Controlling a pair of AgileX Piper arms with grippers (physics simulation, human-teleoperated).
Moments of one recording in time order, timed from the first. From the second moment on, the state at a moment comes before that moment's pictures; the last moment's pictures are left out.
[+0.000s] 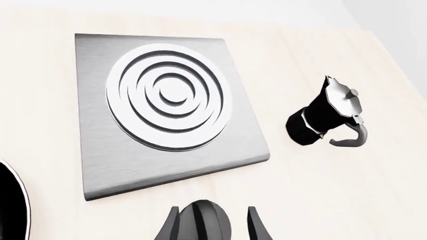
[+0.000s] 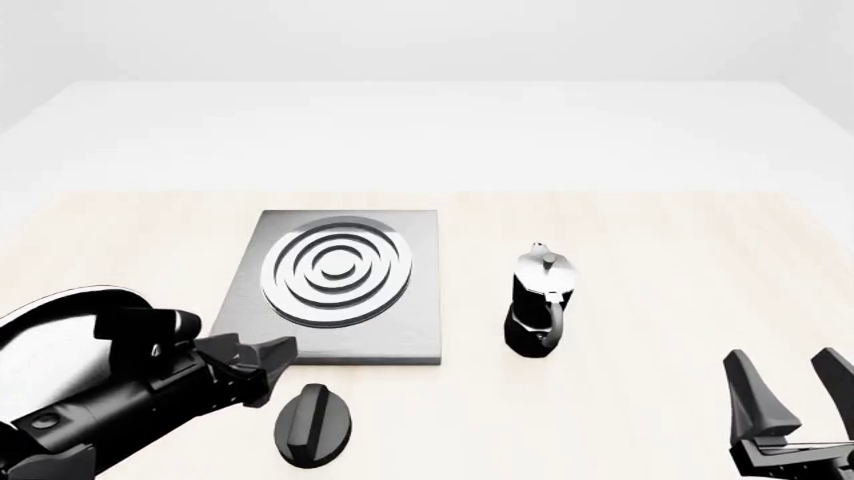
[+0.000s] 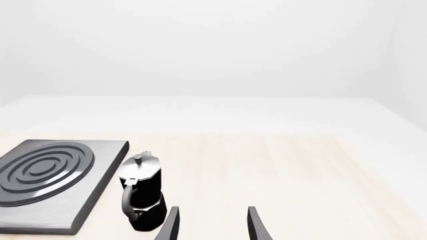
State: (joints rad) left arm -0.48 0.93 -0.33 -0.01 -0.36; right arm 0.02 0.13 0.00 -0.10 0.00
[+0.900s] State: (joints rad) left arm -0.48 1.18 -0.22 -0.30 -0.42; right arm 0.02 0.12 0.00 -0.10 0.01
